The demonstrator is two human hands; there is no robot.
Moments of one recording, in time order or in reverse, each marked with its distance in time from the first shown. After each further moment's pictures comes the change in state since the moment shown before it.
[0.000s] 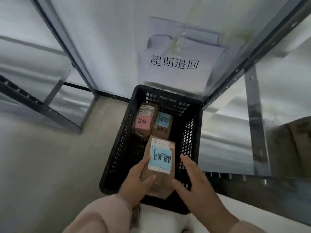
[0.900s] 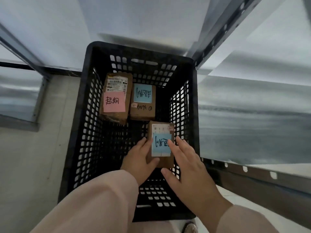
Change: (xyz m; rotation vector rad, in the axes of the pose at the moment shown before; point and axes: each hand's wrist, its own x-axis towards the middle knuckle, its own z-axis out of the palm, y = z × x) left_hand 0.139 -0.062 0.043 0.719 -0.157 0.135; right_hand 0.076 0.074 0.069 -0.255 0.119 0.054
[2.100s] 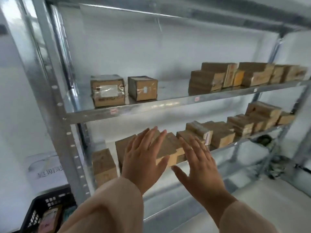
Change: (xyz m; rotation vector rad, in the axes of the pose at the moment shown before) left_hand -0.450 0.627 0.050 0.511 0.855 1.152; right_hand -0.530 0.157 -0.425 -0.220 1.055 0.038
